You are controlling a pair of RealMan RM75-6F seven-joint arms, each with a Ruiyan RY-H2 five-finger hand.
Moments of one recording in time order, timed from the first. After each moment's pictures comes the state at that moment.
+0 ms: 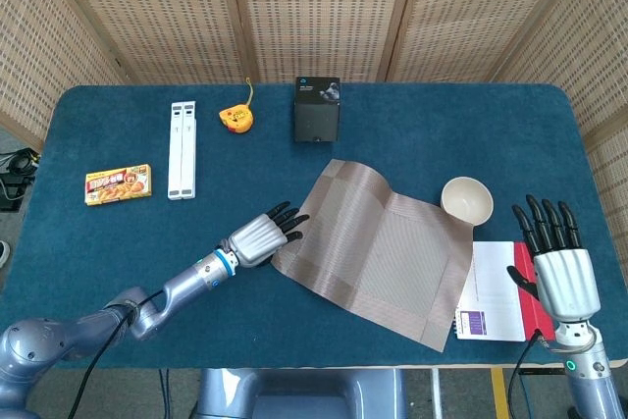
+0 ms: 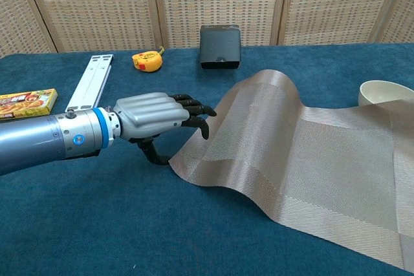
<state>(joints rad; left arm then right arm) -0.93 -1.79 0.02 -0.97 1.63 0.88 0.00 0.18 -1.33 0.10 -1.30 -1.63 1.66 -0.10</state>
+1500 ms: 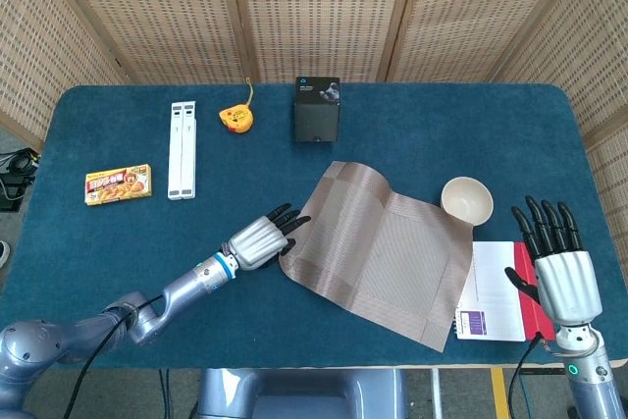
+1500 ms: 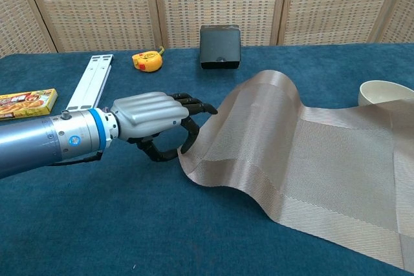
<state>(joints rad) -0.91 -1.77 0.02 -1.02 1.61 0.91 -0.01 0.17 -1.31 0.10 -1.33 -1.67 1.68 -0.08</state>
